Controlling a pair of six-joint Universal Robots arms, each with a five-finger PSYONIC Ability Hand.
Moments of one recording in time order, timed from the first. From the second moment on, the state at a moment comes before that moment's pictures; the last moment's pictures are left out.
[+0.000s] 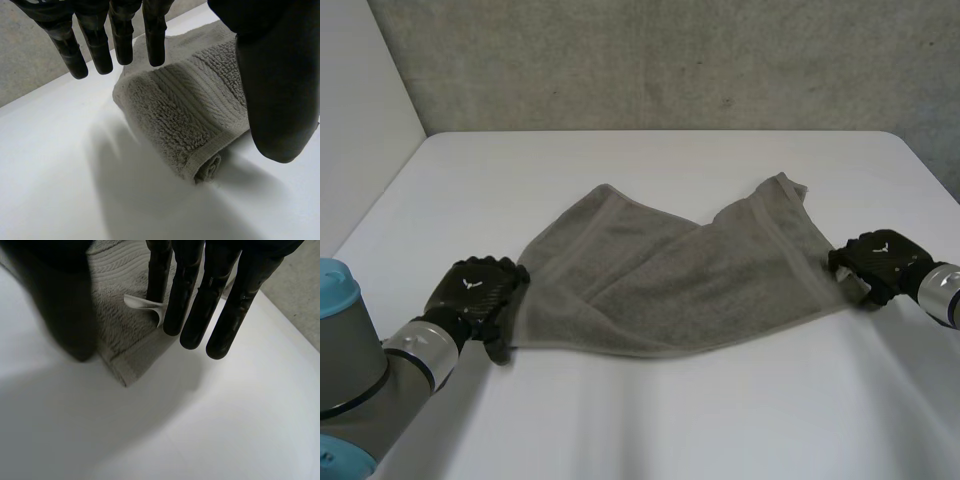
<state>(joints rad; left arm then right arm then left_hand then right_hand) 4.49 -1.86 -1.99 3.46 -1.37 3.43 1.44 -0.89 1.44 0.02 0.98 2.29 0.28 0.28 0.28 0.29 0.08 0.84 0.89 0.89 0.89 0.67</state>
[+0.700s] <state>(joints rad) 4.49 -1.85 -1.99 3.47 -1.37 3.43 1.44 -0.91 1.43 0.07 0.96 2.26 0.28 0.28 0.28 0.29 0.08 0.77 0.79 0.78 0.79 0.60</state>
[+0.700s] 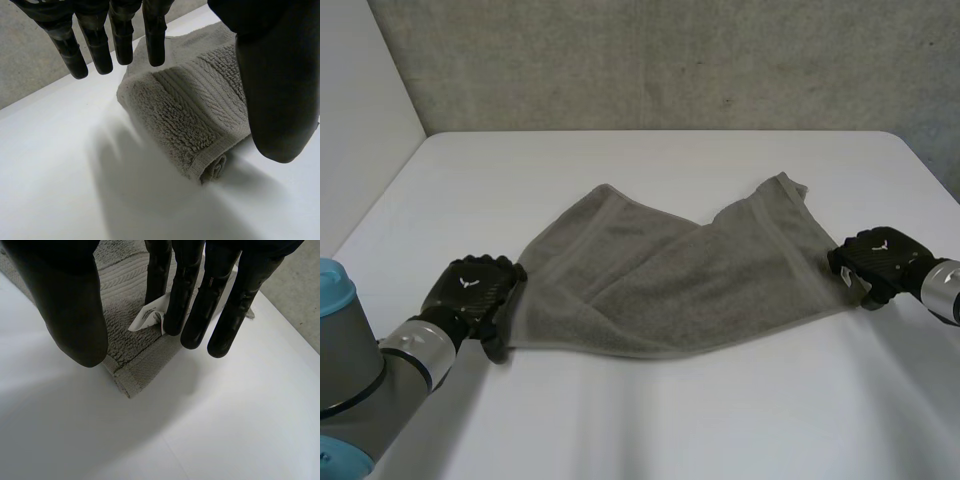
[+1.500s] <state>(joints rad) 4.50 -1.85 -1.99 3.48 -1.37 3.43 1.45 -0.94 1.40 0.08 0.93 2.31 0.28 0.28 0.28 0.29 0.08 1.03 1.30 1.31 1.33 1.16</state>
